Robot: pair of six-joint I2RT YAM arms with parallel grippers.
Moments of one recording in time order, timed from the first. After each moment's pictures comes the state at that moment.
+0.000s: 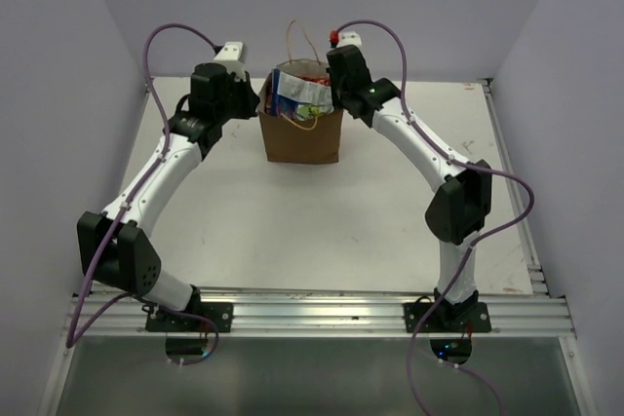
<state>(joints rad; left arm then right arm) -0.29 1.53 1.40 -0.25 0.06 -0.23 0.57 1.99 2.00 -0.61 0.45 0.21</state>
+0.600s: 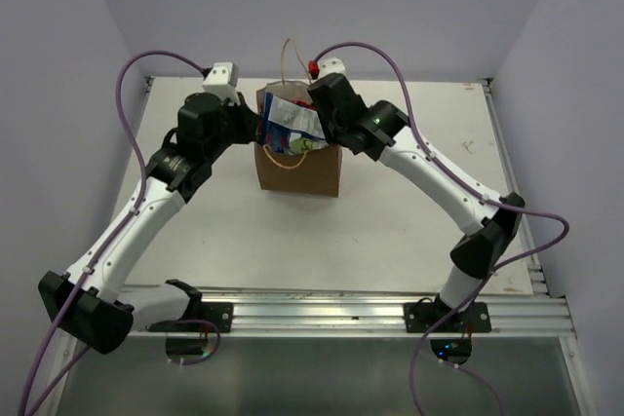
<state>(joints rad) -0.44 1.21 1.23 -0.32 -0.07 -0.35 0.80 1.76 1.92 -0.89 0.54 0.22</state>
